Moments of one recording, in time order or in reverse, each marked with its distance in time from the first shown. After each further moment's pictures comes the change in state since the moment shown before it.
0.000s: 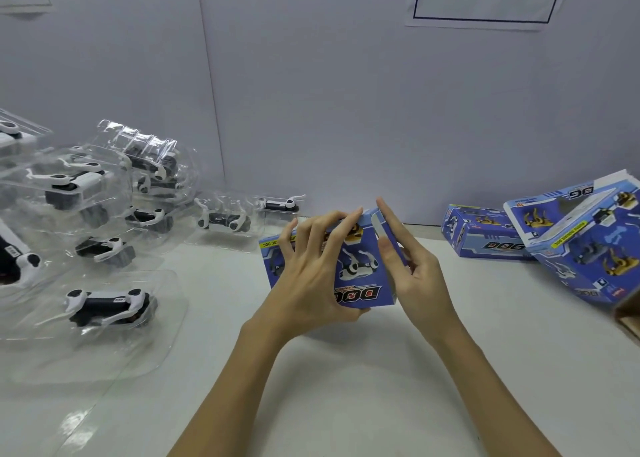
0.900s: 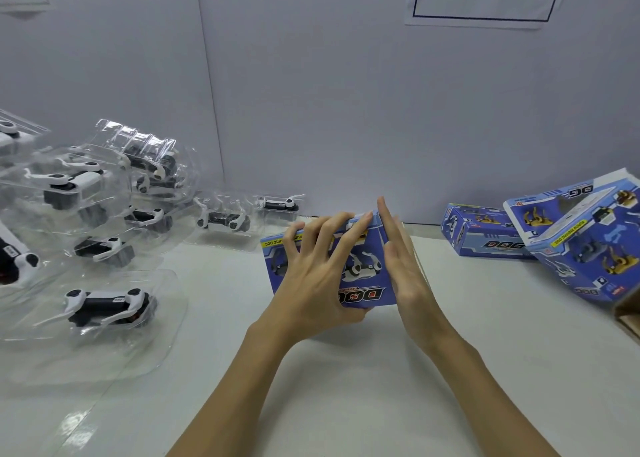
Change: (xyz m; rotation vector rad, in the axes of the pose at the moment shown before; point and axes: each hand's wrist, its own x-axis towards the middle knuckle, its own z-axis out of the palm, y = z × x) left_hand -0.001 0.006 0.005 0.106 0.030 0.029; right_hand -0.007 0.007 0.009 -0.066 -0.098 -0.052
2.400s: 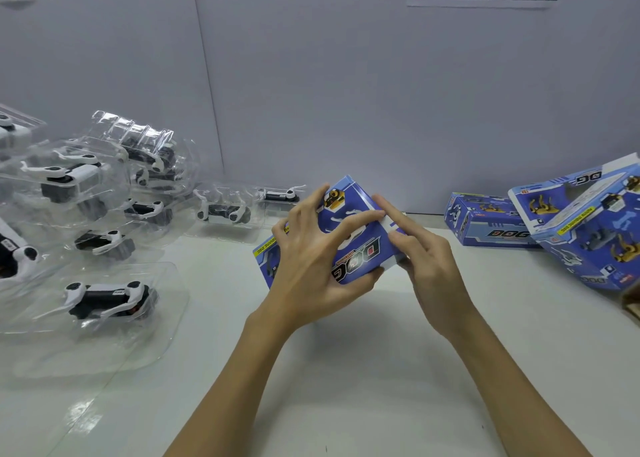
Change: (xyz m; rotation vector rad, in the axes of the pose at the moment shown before) left_hand 0.005 0.011 -0.017 -0.155 0.024 -0.165; right_hand 0.002 -0.016 -0.018 0.197 0.000 0.057
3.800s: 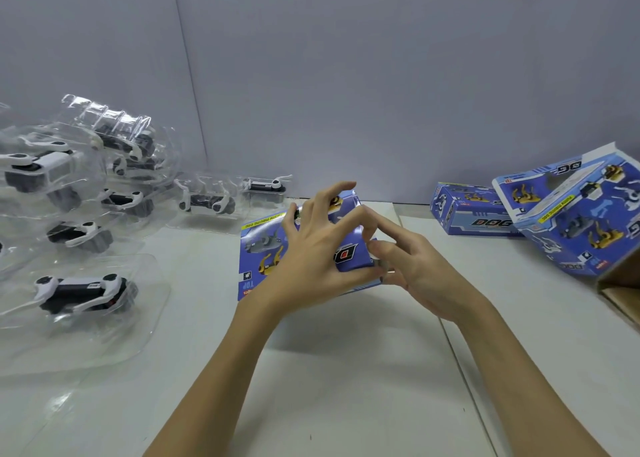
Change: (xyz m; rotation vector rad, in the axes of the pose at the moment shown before) left_hand 0.011 0.021 -0.005 -0.186 -0.234 -0.001; right_hand 0.004 0.010 -0.030 -0.115 -0.207 0.283
